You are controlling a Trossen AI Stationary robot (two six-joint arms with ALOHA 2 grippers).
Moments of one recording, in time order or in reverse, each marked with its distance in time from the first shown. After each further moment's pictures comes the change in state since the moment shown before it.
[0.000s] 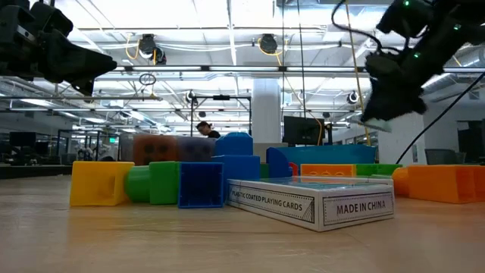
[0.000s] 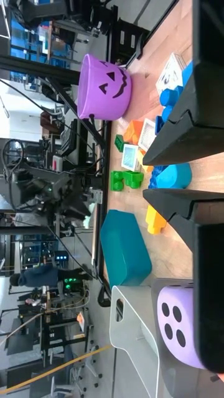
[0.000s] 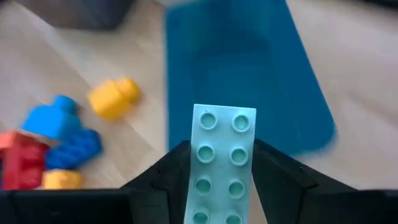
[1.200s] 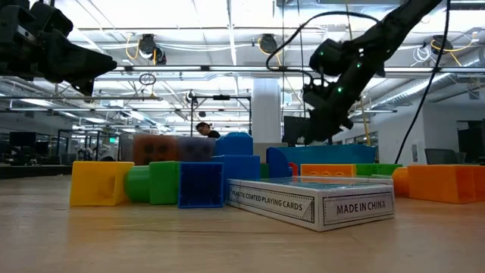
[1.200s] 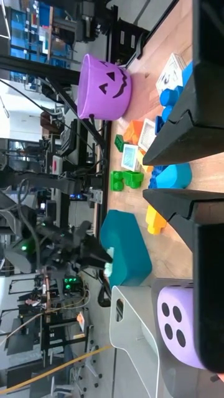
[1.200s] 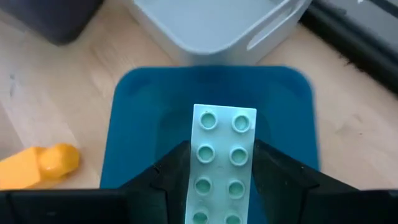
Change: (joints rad) left arm 0.000 0.000 0.000 0.000 0.000 0.000; right arm -0.343 0.683 0.310 0.259 -0.261 -0.428
